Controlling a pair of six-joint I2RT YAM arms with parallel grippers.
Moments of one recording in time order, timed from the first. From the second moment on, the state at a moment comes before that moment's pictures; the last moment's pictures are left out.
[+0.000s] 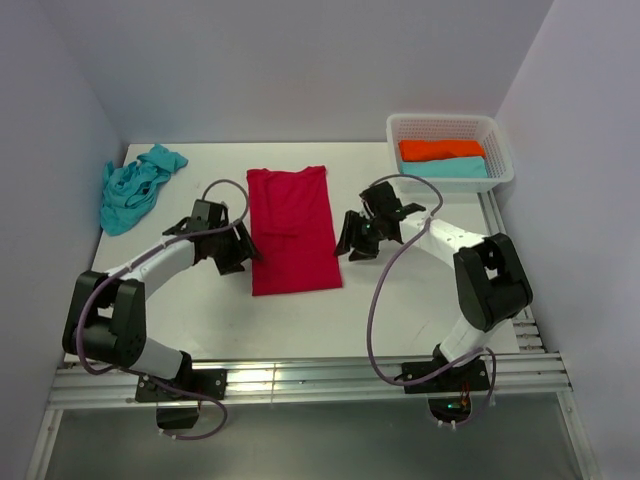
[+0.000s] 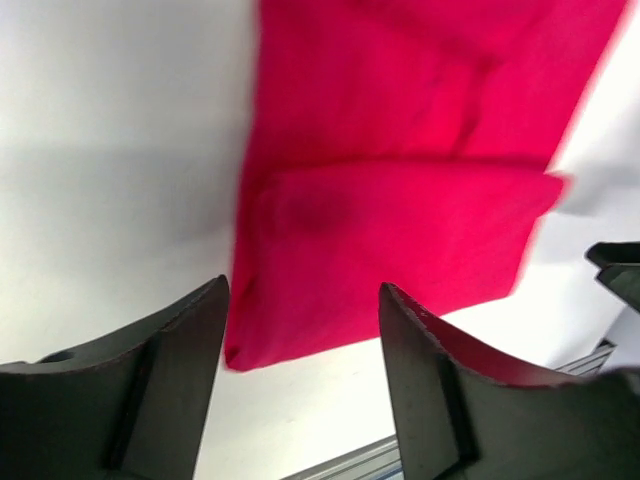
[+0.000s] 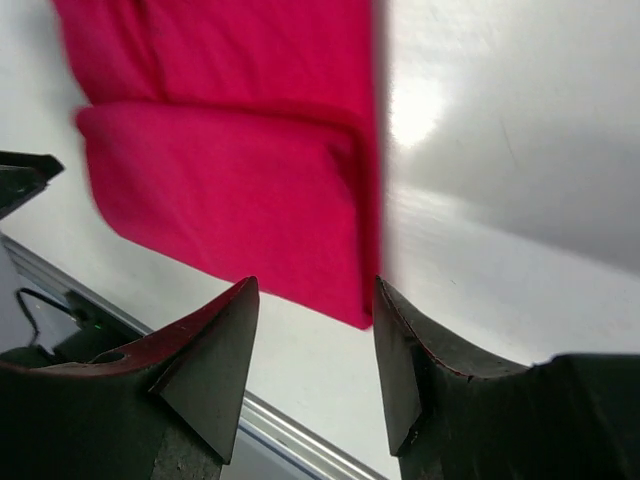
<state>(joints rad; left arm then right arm) -0.26 1.48 0.87 -0.38 0.26 -0.70 0.41 1.65 1.08 -0.43 -0.36 0.62</state>
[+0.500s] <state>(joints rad) -0.29 1.20 0.53 -0.25 0.25 -0.79 0.43 1.48 0.74 -0.26 -0.33 0.63</state>
